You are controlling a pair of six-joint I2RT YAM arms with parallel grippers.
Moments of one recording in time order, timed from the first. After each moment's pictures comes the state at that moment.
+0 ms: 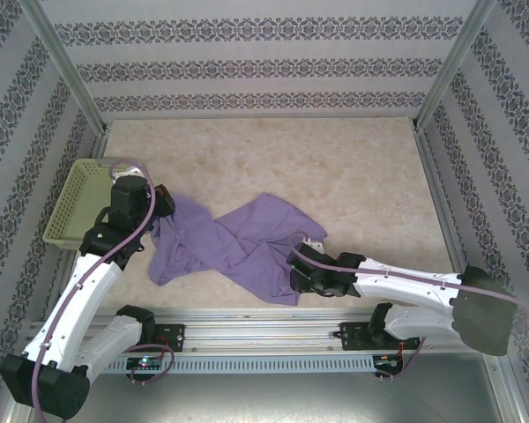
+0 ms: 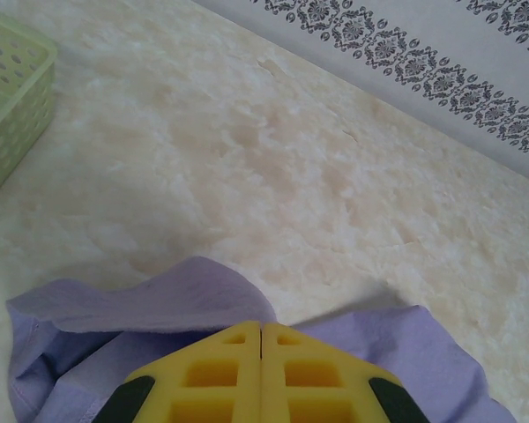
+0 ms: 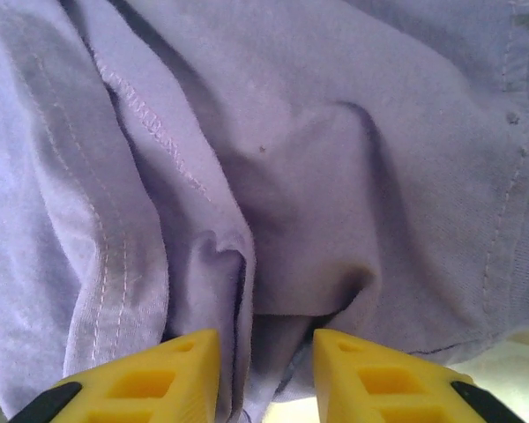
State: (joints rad) left arm -0.21 0.89 0.89 -0.56 -0.10 -0.58; right arm 1.03 1.17 0.58 -0.58 0.11 1.00
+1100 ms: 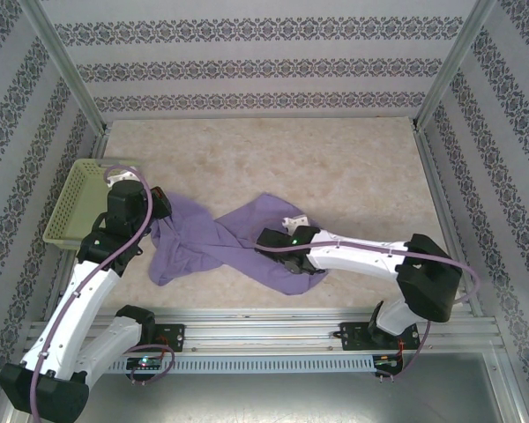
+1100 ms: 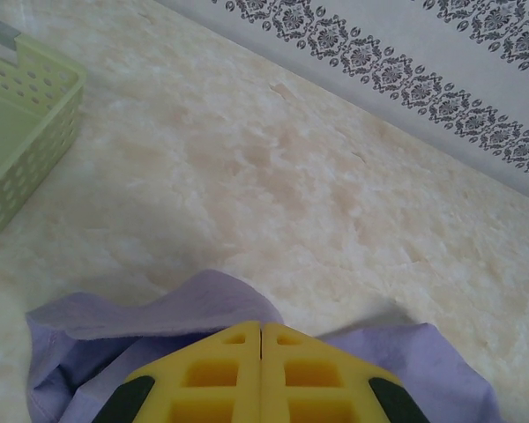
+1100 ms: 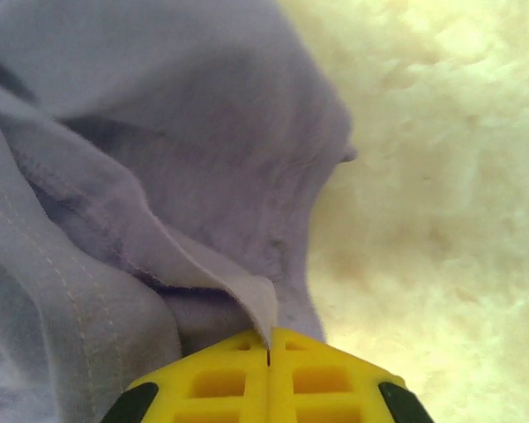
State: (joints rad) left arm -0.21 0.84 0.86 -0.55 -0.15 -0.58; right arm 1.04 1.56 0.99 -0.98 0.55 0.86
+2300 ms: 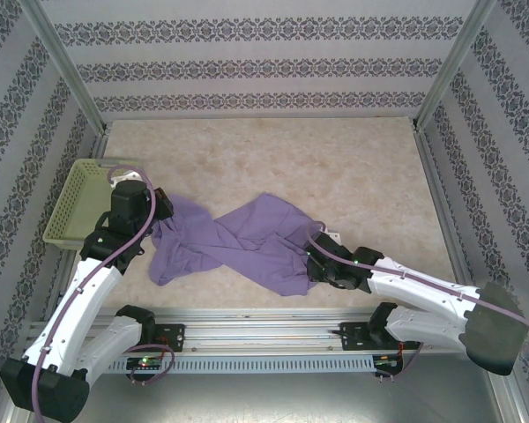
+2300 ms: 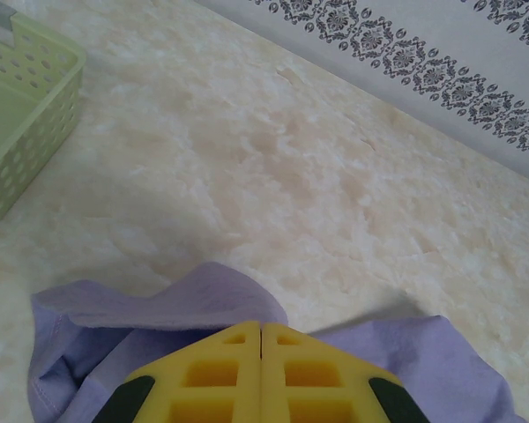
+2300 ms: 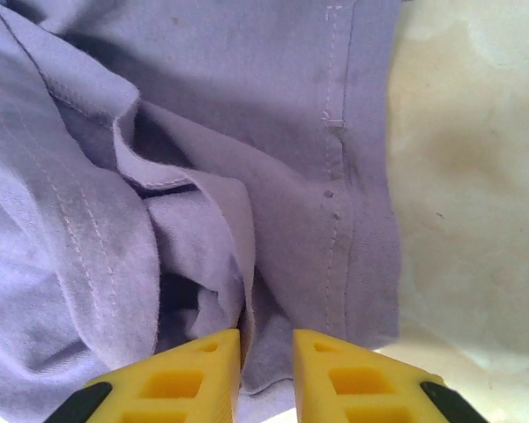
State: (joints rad) left arm -0.21 0.86 0.84 -0.54 -0.15 -0.58; right arm 0.87 1.06 0.56 -0.64 0.16 0.88
